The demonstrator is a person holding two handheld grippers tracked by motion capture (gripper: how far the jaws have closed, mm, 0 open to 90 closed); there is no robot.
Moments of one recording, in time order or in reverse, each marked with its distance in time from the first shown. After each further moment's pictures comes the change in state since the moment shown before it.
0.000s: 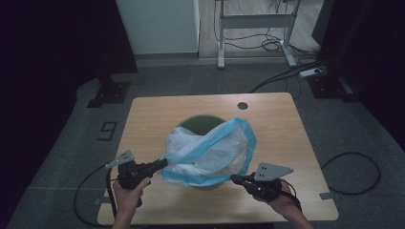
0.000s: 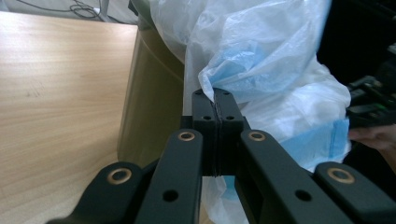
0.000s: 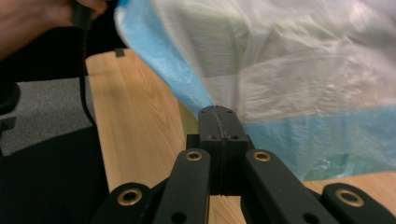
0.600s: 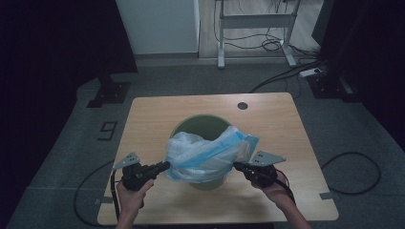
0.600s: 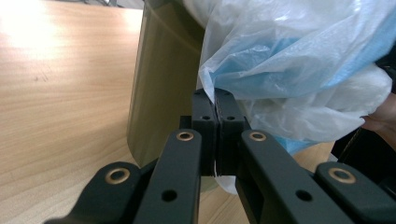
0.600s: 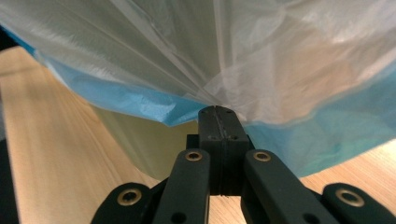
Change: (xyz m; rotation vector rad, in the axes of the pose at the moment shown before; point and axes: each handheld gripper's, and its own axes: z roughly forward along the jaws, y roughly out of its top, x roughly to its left) left arm 0.003 -0.011 0.012 0.049 0.046 0.013; right arm -0.034 -0.011 0.026 0.063 -0.176 0.082
